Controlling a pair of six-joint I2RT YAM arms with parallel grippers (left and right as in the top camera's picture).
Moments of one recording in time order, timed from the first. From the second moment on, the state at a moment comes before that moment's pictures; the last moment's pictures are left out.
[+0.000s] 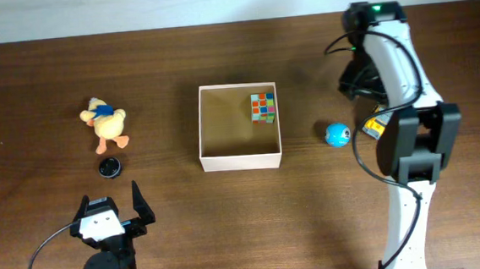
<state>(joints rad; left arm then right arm) 0.11 0.01 0.05 -0.16 -0.10 -0.05 -0.02 2.38 2.26 -1.61 0.21 0.66</state>
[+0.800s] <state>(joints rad) 0.11 0.01 0.05 -0.16 -0.10 -0.05 -0.15 2.38 2.26 -1.47 0.04 0.51</state>
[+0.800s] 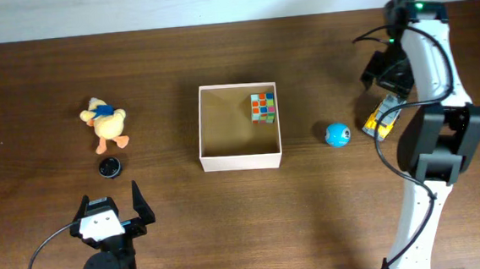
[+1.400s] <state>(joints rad) 0.11 0.01 0.05 -0.16 -0.10 -0.05 -0.20 2.38 2.17 -1.48 -0.01 0.39</state>
